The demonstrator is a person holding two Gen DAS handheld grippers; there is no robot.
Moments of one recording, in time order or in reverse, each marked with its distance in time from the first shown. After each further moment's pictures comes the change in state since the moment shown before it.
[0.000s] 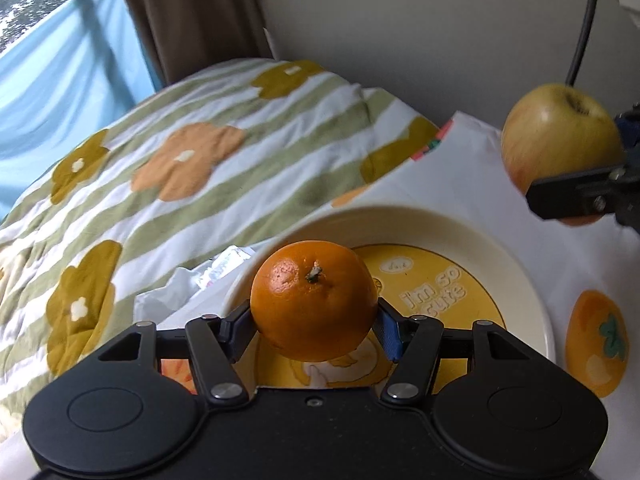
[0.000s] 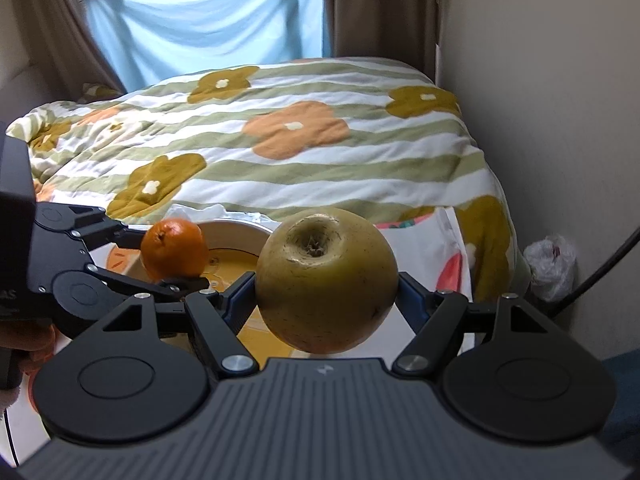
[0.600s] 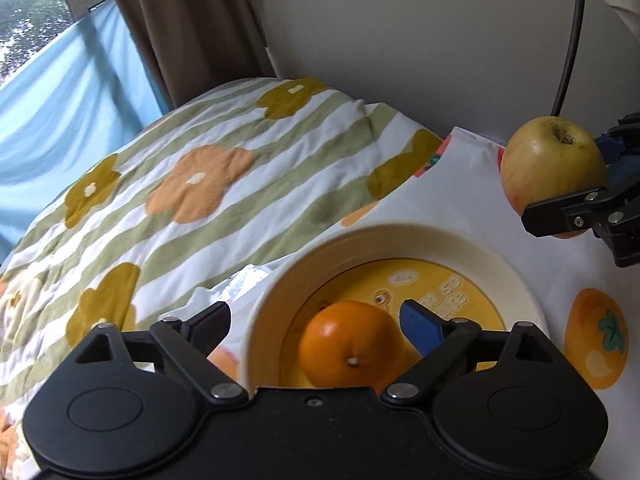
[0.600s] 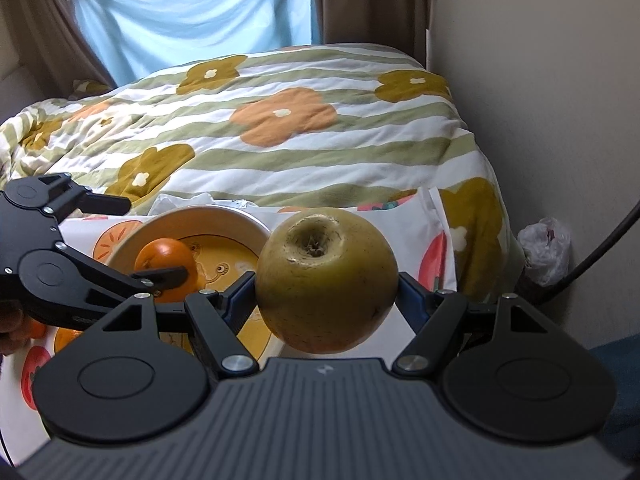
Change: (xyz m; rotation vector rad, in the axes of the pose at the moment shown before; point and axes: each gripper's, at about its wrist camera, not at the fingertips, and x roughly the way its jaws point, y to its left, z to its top) left arm -0.030 0.005 -0.001 0.031 -0.053 0.049; right arm 0.002 -0.009 -0.005 -0.005 0.033 0.005
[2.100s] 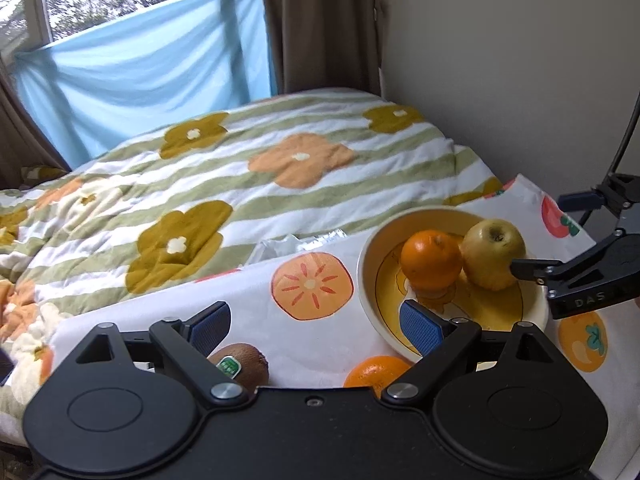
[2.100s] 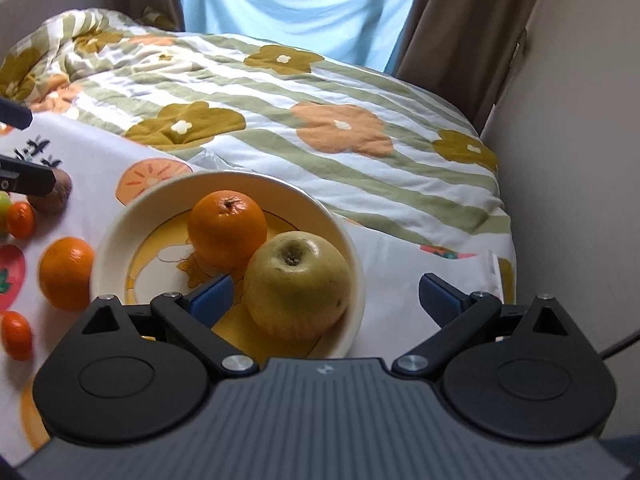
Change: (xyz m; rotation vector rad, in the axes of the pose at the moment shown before) left arm -0.118 0.046 -0.081 -0.333 -0.060 0.149; right arm 0.007 0.070 -0.024 -0.356 -0.078 -0.008
